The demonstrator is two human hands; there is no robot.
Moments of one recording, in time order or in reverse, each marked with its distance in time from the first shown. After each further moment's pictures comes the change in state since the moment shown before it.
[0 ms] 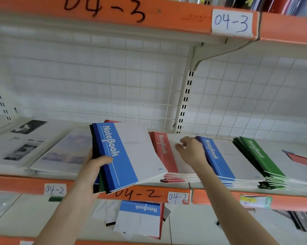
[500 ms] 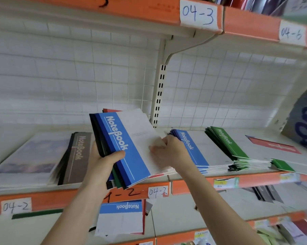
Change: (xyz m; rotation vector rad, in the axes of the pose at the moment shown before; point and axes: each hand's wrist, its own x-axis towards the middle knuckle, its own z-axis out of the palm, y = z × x) left_hand -0.043 0.013 0.074 -0.132 -0.205 0.095; right_hand -0.042 -0.018 -0.026 0.100 -0.098 0.115
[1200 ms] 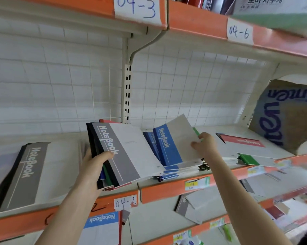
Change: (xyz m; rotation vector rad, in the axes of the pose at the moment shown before) left_hand 0.034 -0.035 0.062 0.074 -0.069 -0.150; right_hand 0.051 0.148 -0.110 0.020 0.367 0.328
